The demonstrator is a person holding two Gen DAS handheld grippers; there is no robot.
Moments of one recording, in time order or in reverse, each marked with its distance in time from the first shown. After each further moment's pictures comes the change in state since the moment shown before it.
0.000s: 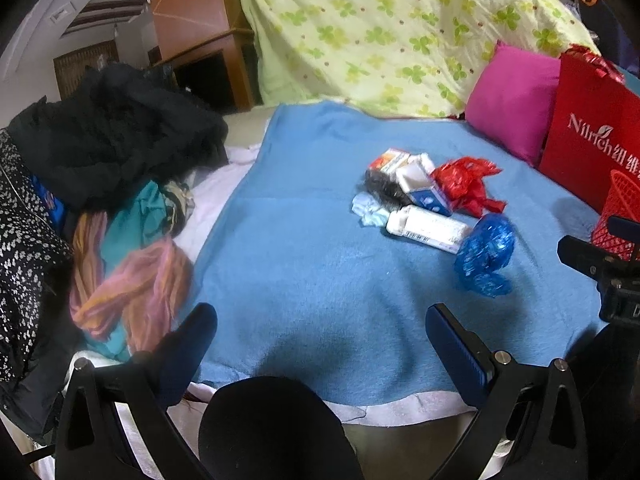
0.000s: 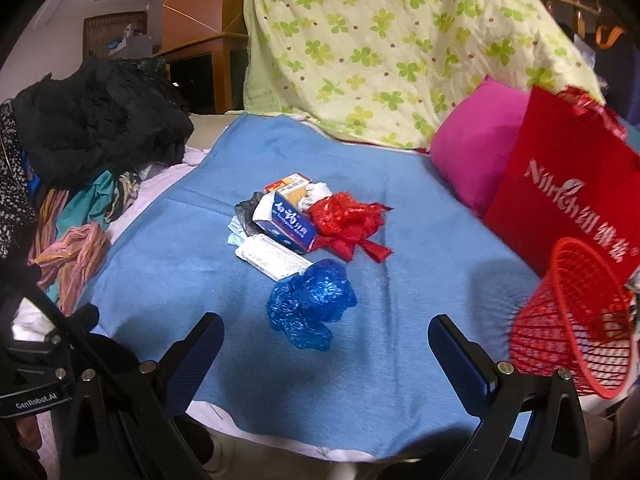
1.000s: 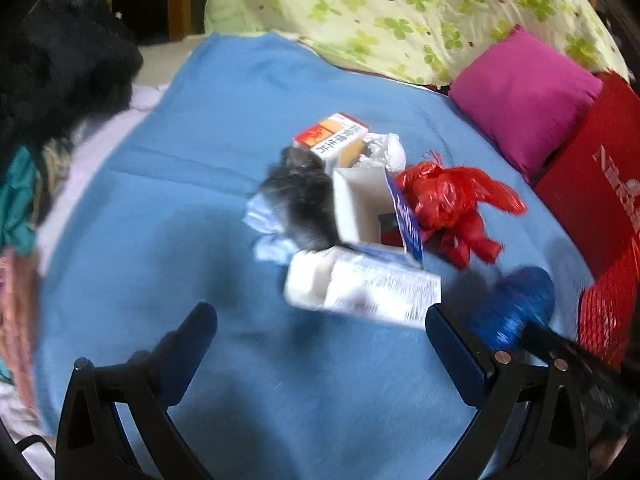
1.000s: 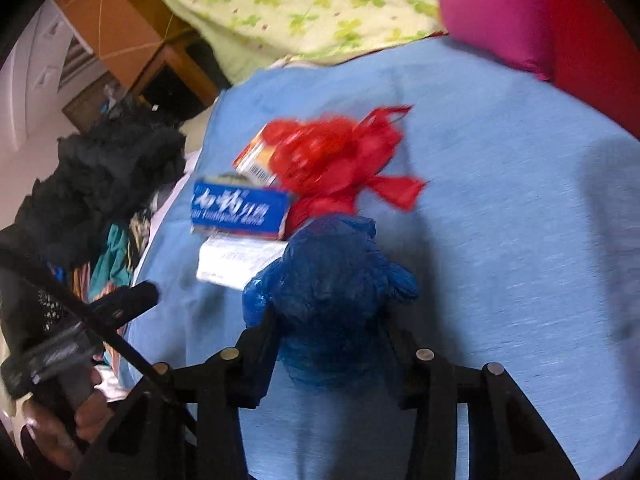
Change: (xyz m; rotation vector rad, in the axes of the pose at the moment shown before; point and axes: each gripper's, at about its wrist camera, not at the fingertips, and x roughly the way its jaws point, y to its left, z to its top) left arm 0.168 -0.062 0.085 -0.141 0.224 -0.255; right arm 0.154 -0.102 0.003 0.354 0.160 0.322
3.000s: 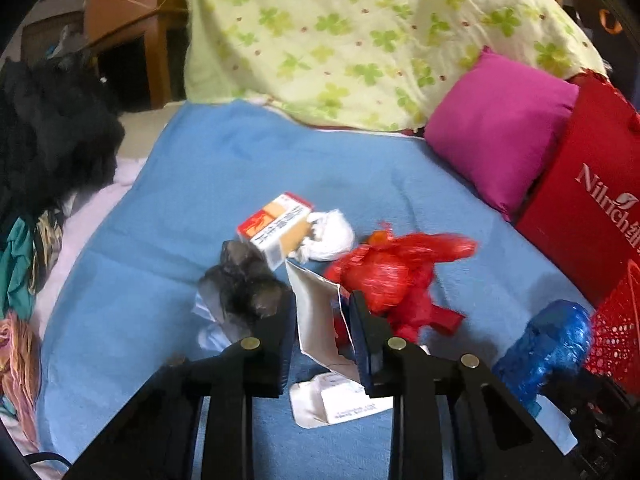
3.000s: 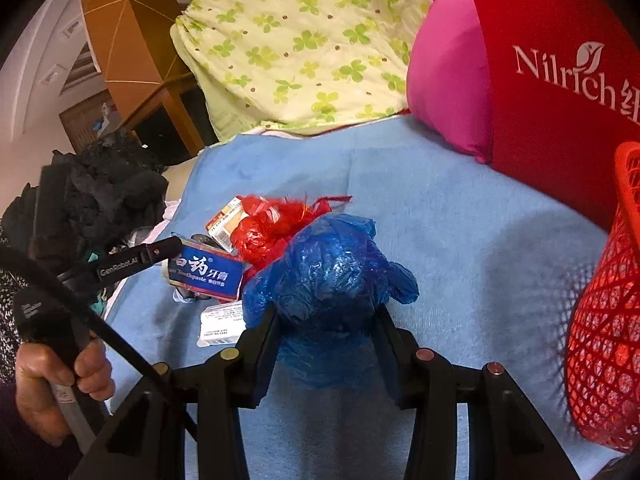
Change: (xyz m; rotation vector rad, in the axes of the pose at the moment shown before) left arm -0.031 -0.070 0.018 0.103 -0.204 0.027; right arm -0.064 -0.020 0.004 -0.103 -0.209 -0.130
